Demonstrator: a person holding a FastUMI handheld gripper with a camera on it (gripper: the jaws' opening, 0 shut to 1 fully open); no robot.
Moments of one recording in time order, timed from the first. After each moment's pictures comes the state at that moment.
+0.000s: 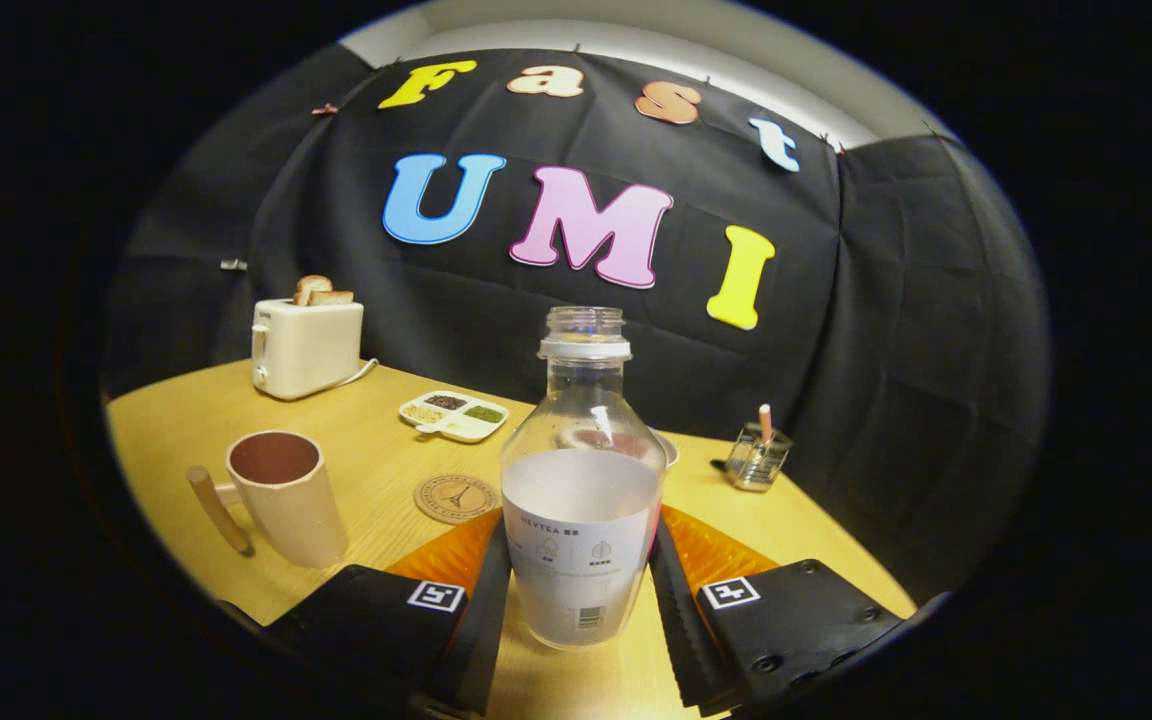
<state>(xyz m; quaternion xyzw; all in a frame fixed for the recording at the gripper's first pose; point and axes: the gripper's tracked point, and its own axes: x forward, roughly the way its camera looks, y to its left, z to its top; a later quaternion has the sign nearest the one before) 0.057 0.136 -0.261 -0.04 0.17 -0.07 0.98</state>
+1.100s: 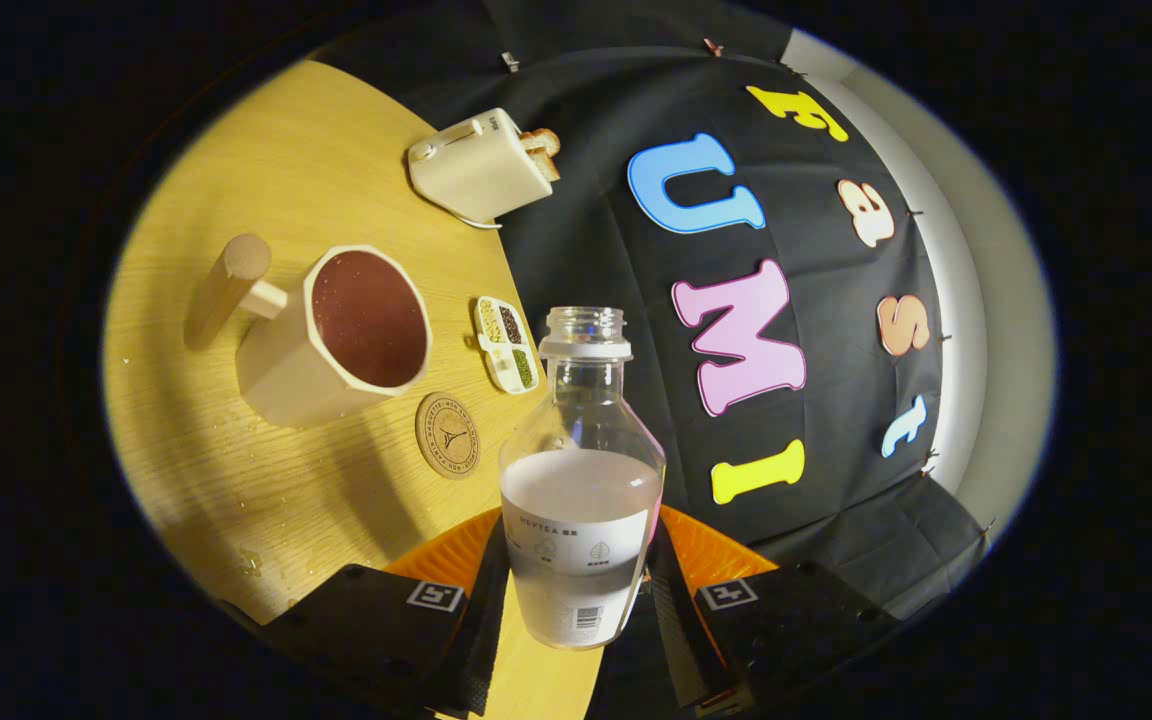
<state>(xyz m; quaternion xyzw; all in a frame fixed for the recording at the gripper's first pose) 0.076 0.215 -0.260 -0.49 0.19 0.04 0.85</state>
